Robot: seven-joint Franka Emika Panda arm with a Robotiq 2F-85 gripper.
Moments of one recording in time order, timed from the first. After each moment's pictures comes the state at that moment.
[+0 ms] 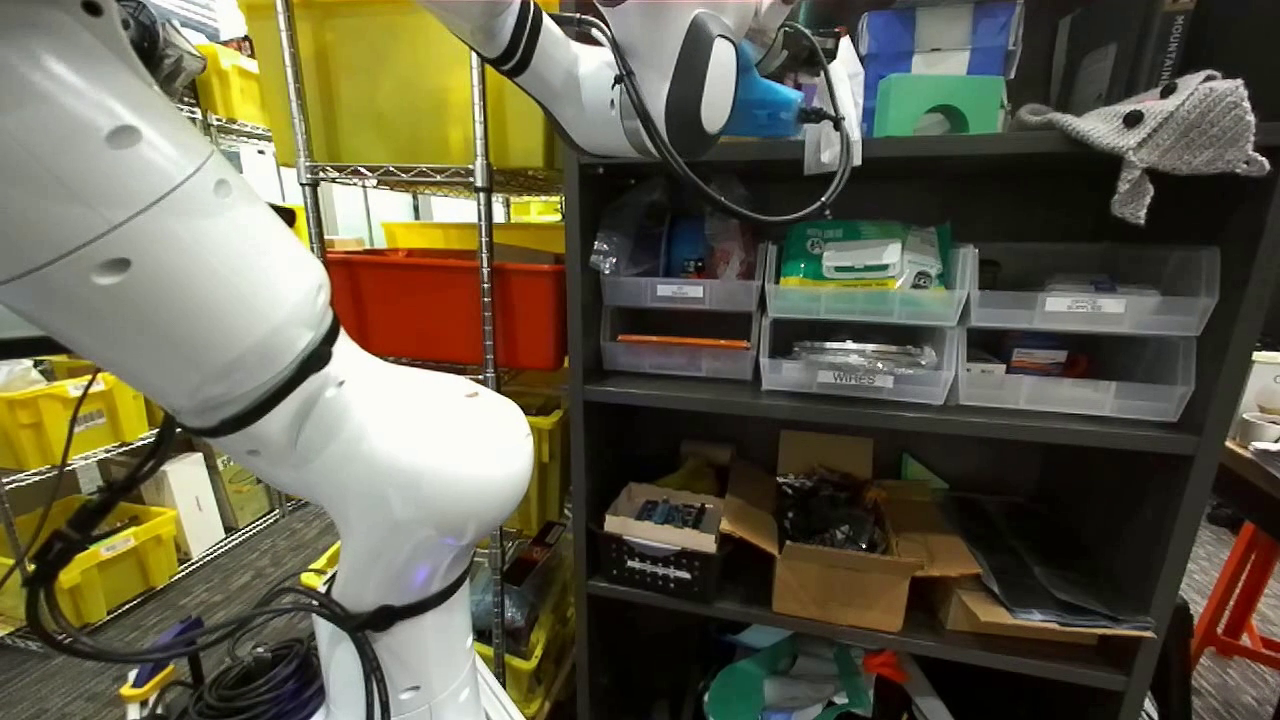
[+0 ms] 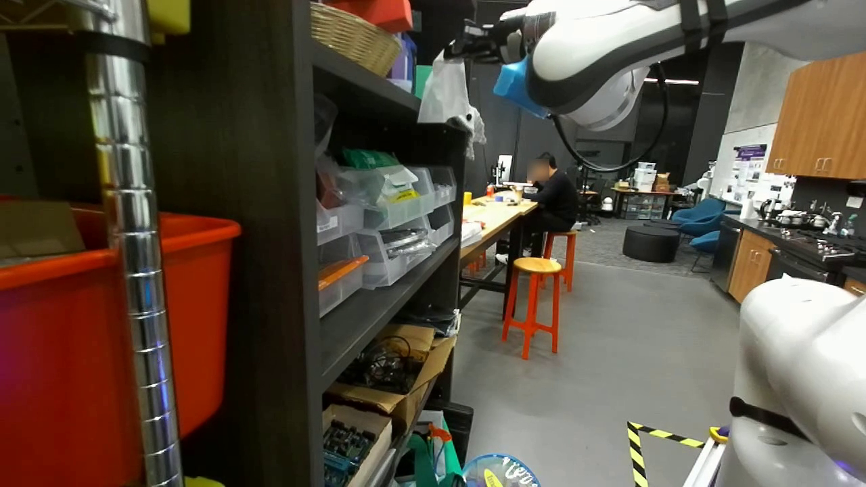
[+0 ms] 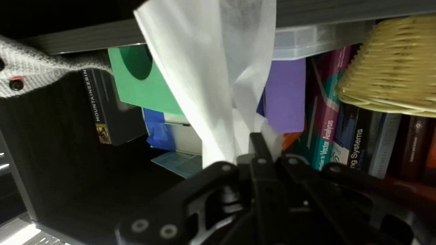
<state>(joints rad) 0.33 -0.65 -0.31 -2.51 -0.06 3.45 -0.01</state>
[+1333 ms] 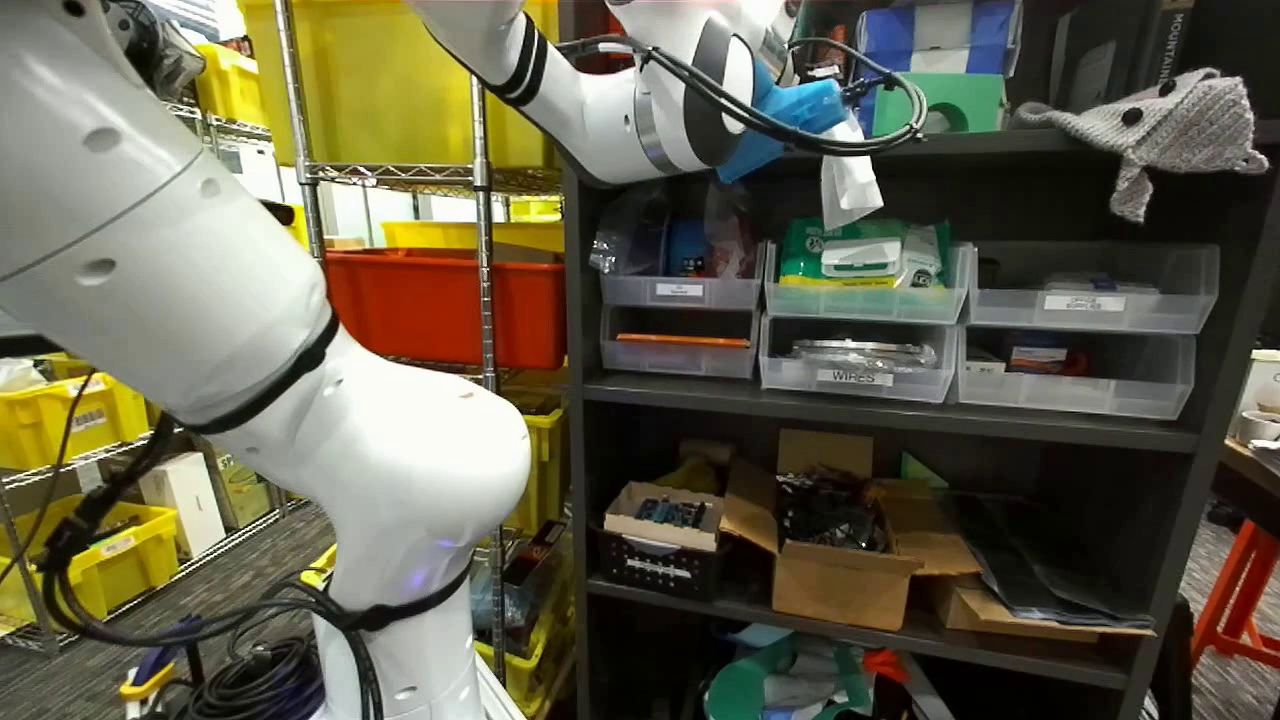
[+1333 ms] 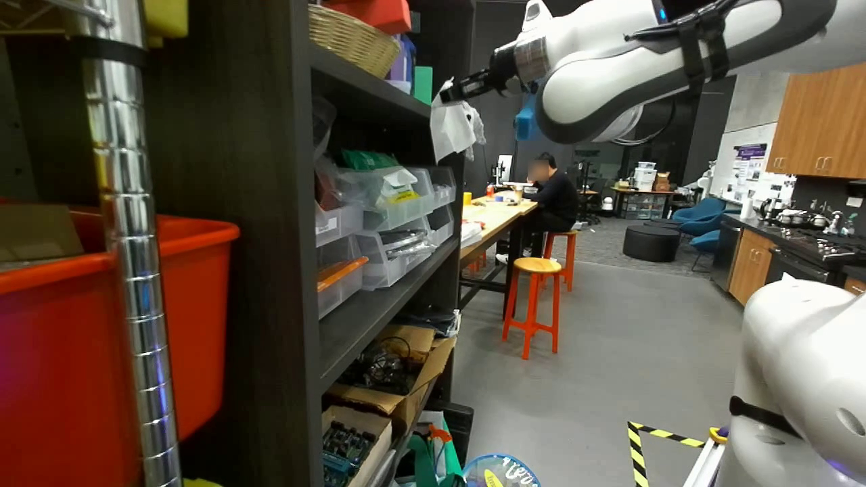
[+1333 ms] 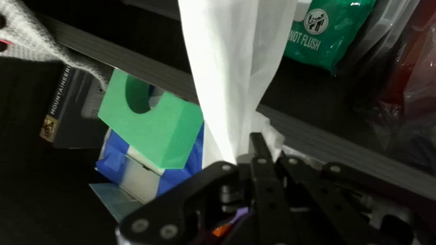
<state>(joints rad) 0.28 -0.66 -0.33 -2.55 -0.29 3.28 -0.33</state>
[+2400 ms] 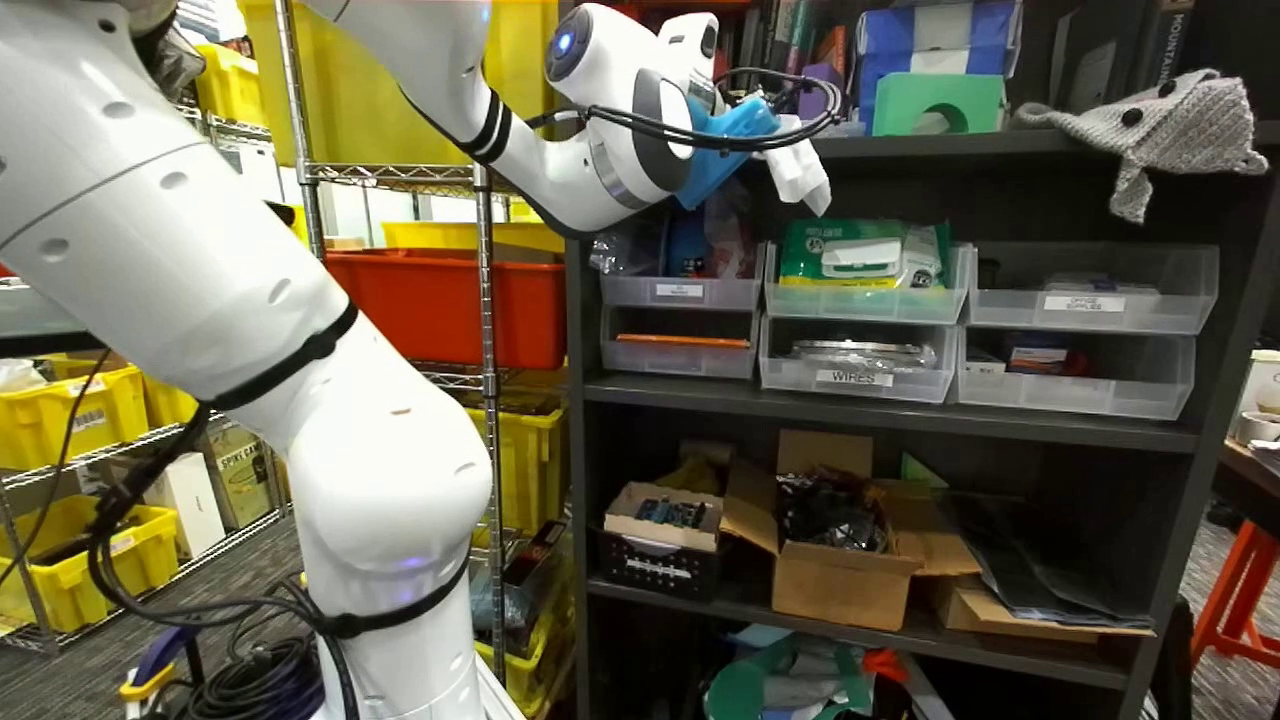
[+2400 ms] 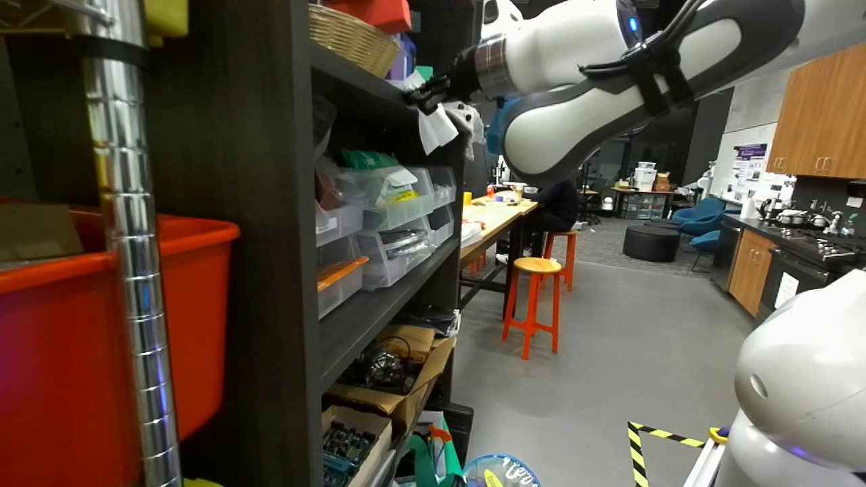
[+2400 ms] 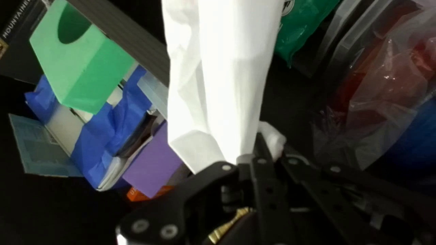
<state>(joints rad) -0.11 -0.60 0.14 -2.60 -0.28 3.46 -0.33</state>
